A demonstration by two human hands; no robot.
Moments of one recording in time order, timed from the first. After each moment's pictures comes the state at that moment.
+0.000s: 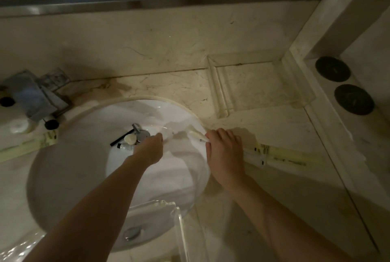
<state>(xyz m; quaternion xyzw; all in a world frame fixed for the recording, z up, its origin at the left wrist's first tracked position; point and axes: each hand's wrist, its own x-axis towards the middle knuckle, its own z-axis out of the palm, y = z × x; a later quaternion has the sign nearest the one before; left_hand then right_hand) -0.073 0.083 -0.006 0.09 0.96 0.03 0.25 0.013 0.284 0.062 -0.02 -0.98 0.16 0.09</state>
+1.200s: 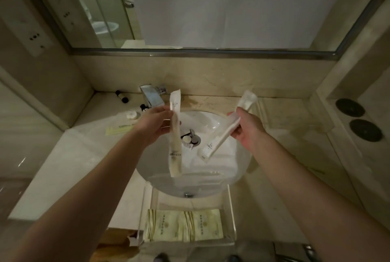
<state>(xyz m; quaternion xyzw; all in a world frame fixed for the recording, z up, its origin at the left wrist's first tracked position) 0.027 -0.043 0.236 -0.15 0.65 0.74 0.13 0.023 0.200 0.236 -0.29 -0.57 0.76 -0.12</state>
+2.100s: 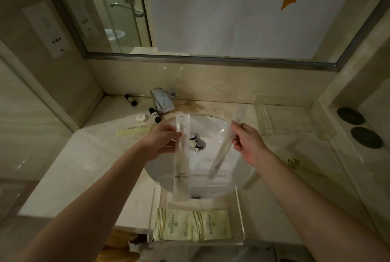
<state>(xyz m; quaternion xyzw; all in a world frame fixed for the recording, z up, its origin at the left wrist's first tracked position) 0.064 -0.068 0.220 -0.13 0.69 0.68 0.21 0.054 0.185 0.213 -0.18 -0.64 0.73 -0.13</state>
